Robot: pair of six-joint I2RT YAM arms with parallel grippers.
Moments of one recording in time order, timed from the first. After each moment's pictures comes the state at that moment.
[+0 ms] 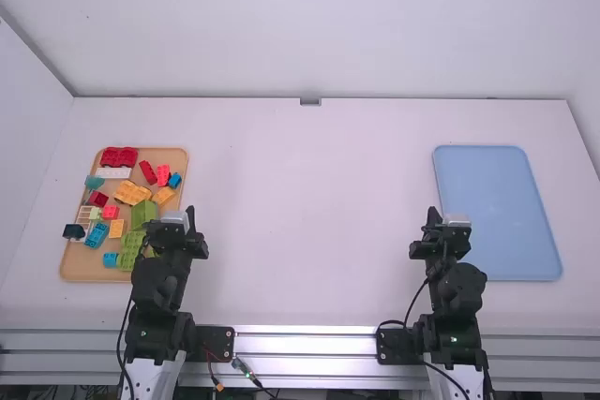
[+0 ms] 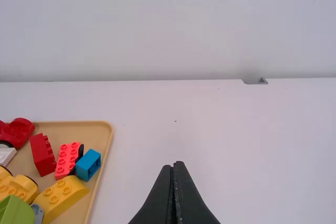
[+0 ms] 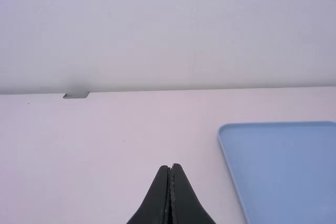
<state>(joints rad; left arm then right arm) 0.00 0.01 0.00 -0.09 0.00 0.00 0.00 0.01 0.01 -0.10 -0.02 0.00</state>
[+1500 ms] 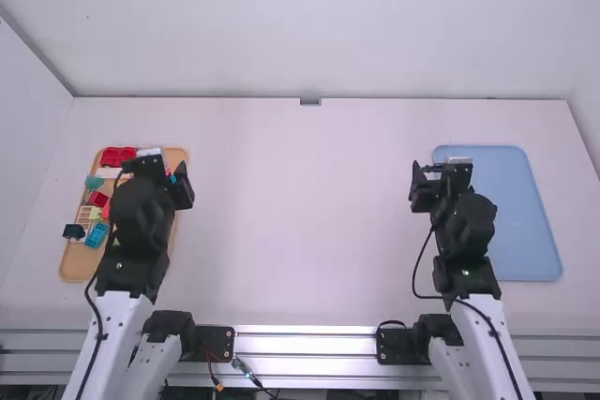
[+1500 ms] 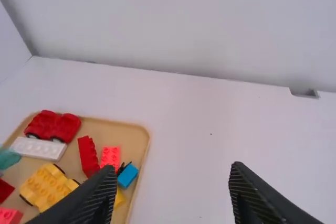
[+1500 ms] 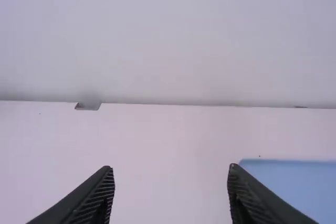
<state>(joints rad) 0.03 0.72 0.59 -0.21 -0.16 -0.10 0.01 0.78 0.42 0.16 -0.08 -0.02</state>
